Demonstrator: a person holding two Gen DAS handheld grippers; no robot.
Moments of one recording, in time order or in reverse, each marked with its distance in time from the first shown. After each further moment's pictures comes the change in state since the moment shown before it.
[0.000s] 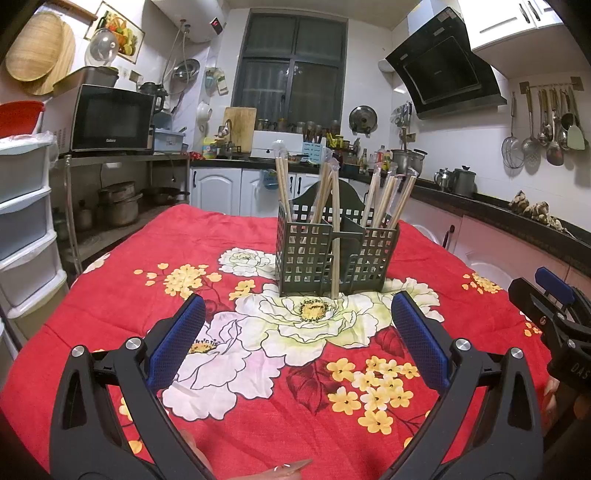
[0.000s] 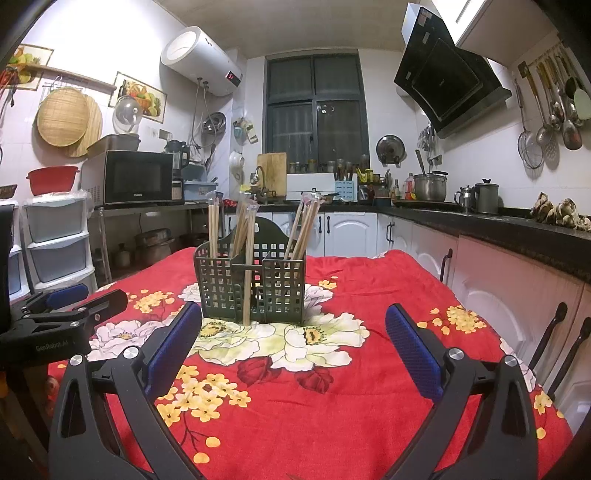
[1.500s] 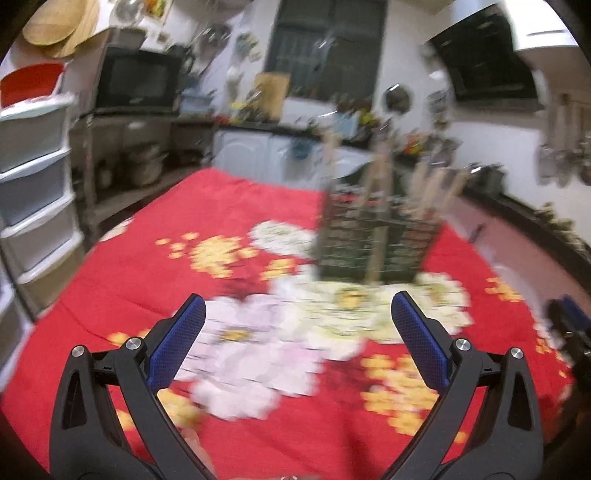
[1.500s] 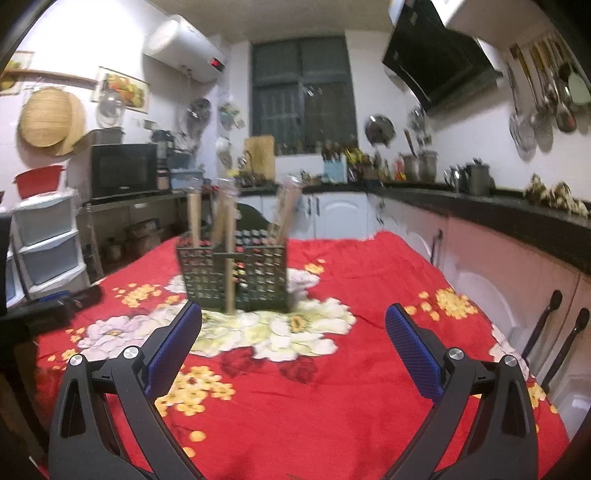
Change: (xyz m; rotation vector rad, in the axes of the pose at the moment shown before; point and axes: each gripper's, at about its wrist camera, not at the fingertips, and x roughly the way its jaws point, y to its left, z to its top) left arm 0.028 0.045 0.021 -0.113 0.181 0.113; right arm 0.025 -0.033 0.003 0.054 0.150 -0.081
